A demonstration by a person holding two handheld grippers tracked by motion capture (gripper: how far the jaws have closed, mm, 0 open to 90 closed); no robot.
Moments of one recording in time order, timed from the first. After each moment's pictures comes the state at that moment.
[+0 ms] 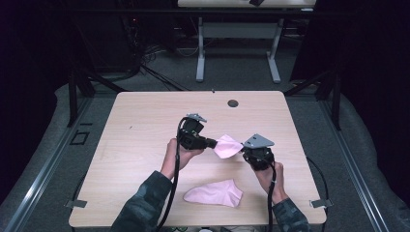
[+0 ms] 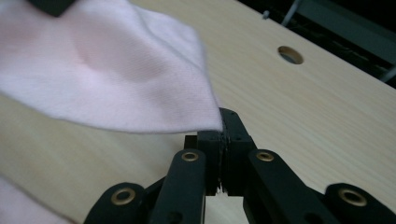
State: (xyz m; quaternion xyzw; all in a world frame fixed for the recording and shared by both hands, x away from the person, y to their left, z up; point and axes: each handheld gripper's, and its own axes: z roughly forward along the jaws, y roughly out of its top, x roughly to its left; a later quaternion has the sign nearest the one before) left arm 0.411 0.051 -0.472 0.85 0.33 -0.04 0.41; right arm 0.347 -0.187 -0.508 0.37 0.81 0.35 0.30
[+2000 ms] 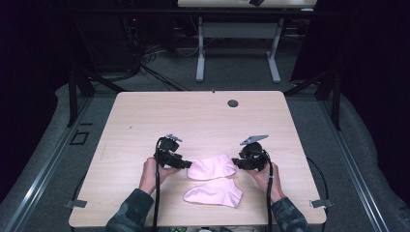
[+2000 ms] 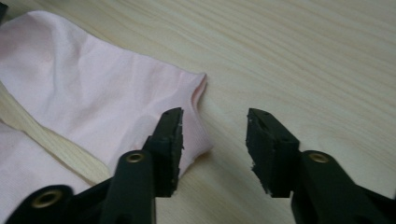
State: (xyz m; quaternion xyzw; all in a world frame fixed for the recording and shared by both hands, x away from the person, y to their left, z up) left arm 0.394 0.123 -0.539 0.85 0.42 0.01 0.32; right arm 0.378 -0.193 -0.547 0.43 0.84 0.32 0.12
